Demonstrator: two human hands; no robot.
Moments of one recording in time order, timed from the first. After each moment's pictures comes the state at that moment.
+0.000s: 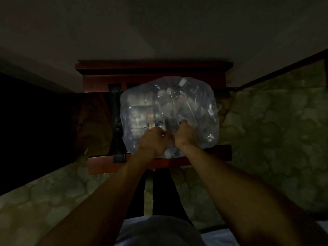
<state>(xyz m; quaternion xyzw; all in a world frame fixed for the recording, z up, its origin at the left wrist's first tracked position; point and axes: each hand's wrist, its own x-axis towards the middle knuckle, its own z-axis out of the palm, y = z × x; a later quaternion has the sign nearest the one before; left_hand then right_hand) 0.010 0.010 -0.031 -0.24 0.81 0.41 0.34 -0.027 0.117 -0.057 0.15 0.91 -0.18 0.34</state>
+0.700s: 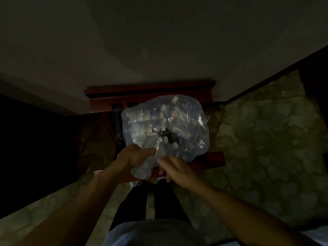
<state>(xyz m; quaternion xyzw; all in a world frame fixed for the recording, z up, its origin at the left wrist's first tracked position) 0.031 -0.051 0.027 -0.31 0.71 0.45 0.44 0.049 0.133 0.028 0.05 0.75 -0.44 0.49</state>
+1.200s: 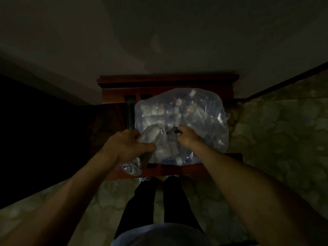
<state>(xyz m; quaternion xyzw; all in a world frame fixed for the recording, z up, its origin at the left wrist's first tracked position) 0.021 -0.101 0.056 -0.17 0.84 0.28 0.43 -0.042 0.106 -0.074 0.05 0.85 -0.25 0.46</state>
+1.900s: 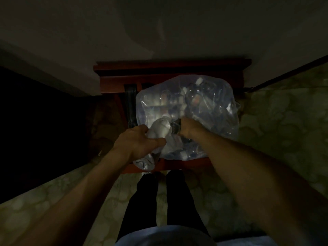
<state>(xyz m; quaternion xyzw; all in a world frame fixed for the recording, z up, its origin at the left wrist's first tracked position) 0.026 -0.082 0.019 -0.21 0.83 0.30 0.42 -0.054 0.095 -0.113 -0.04 0.86 -0.12 0.49</state>
